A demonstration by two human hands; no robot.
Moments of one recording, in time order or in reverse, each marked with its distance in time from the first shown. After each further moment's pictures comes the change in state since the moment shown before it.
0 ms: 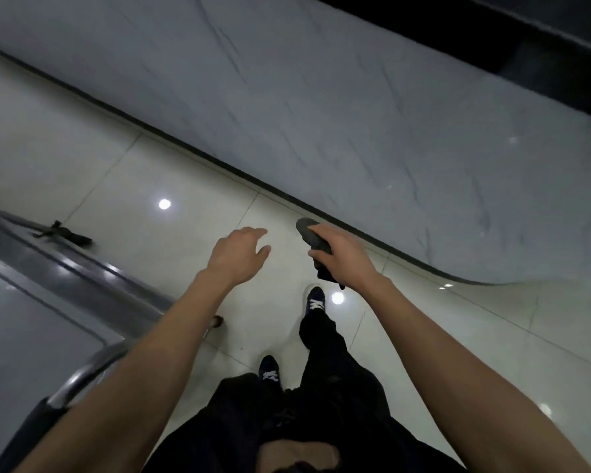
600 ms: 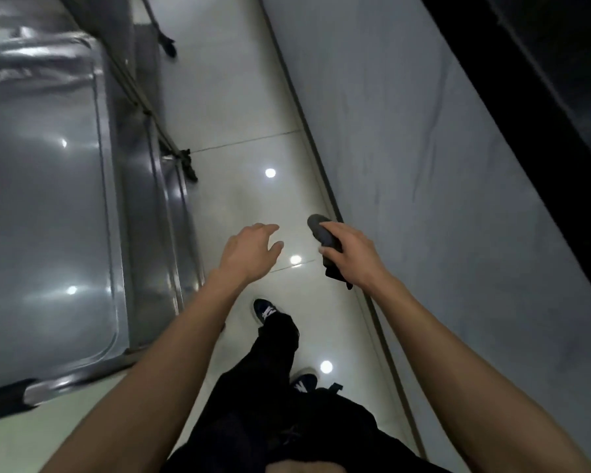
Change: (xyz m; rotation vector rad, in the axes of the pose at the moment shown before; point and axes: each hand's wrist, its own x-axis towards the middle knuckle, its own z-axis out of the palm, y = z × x) left_hand 0.093 -0.141 -0.097 -0.381 0.332 -0.641; right_hand 0.326 -0.161 0.000 -0.194 -0.455 -0.521
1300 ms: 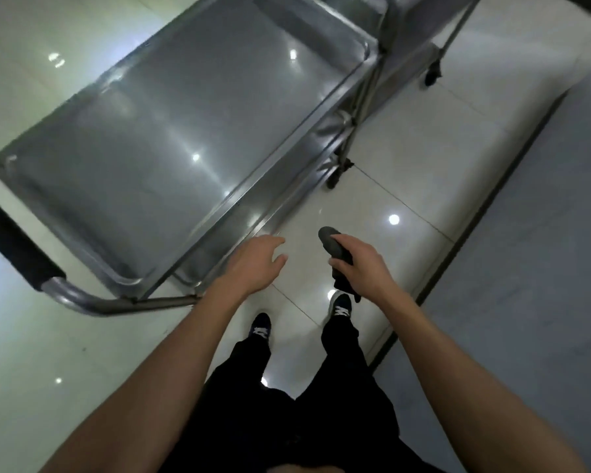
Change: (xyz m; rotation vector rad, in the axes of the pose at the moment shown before) left_hand 0.043 -0.116 -0.049 -0.472 0.306 -0.760; right_hand 0.297 -0.147 0.040 -0.290 -0.648 -0.596
